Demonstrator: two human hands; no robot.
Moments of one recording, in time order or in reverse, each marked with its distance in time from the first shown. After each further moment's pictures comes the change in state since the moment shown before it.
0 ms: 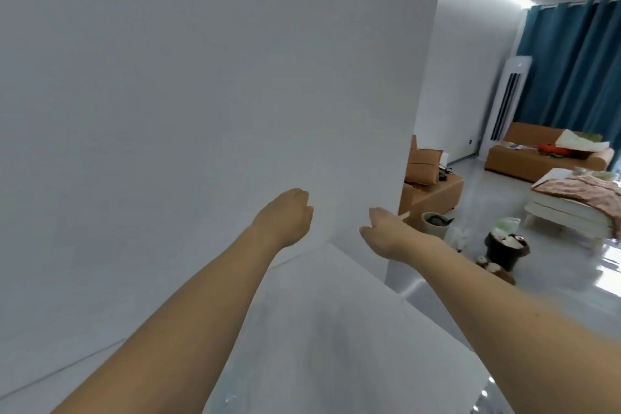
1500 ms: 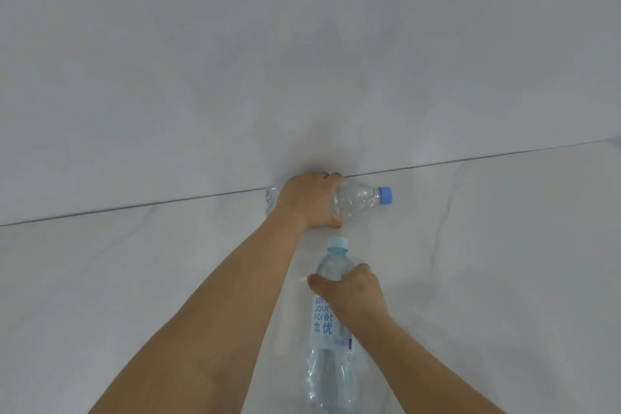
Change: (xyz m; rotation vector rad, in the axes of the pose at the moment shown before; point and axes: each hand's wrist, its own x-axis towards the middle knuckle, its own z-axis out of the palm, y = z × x) left_hand -0.030 -0.445 0.332 0.167 -0.311 -0.477; right_hand 0.169 -0.152 0.536 0.414 -0.650 0.289
